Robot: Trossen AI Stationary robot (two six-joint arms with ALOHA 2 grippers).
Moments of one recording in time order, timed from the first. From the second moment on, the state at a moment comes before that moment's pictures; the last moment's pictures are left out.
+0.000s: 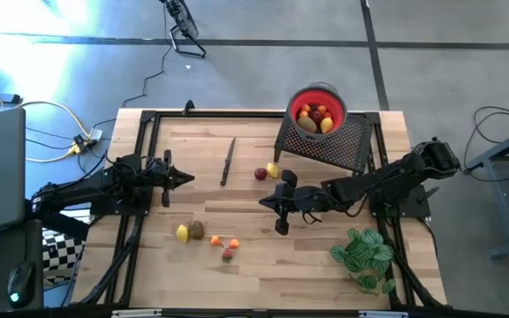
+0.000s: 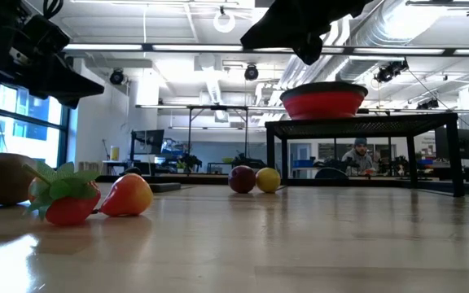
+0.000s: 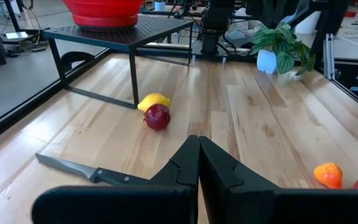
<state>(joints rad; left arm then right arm) 0.23 0.01 0.11 -0.23 0.12 -0.01 0.26 1.52 0.96 0.11 0.34 0.27</state>
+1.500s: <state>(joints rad) 0.23 0.01 0.11 -0.21 0.14 -0.14 0.26 1.52 0.96 0.11 0.34 0.24</state>
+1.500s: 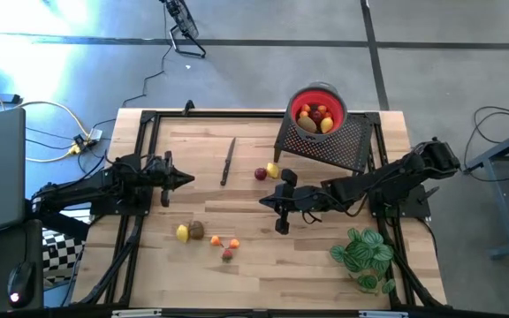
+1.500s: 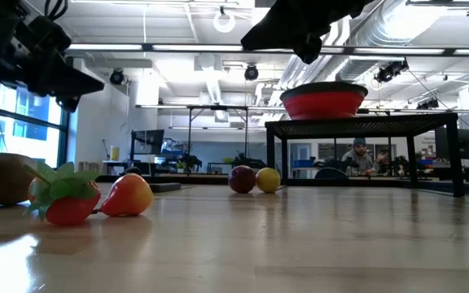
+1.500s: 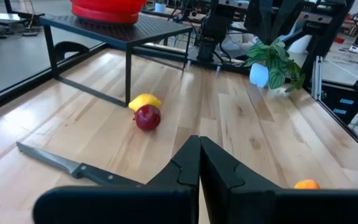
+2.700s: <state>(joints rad) 0.23 0.01 0.11 -0.25 0.13 -0.08 0.25 1.52 0.96 0.17 0.34 0.31</state>
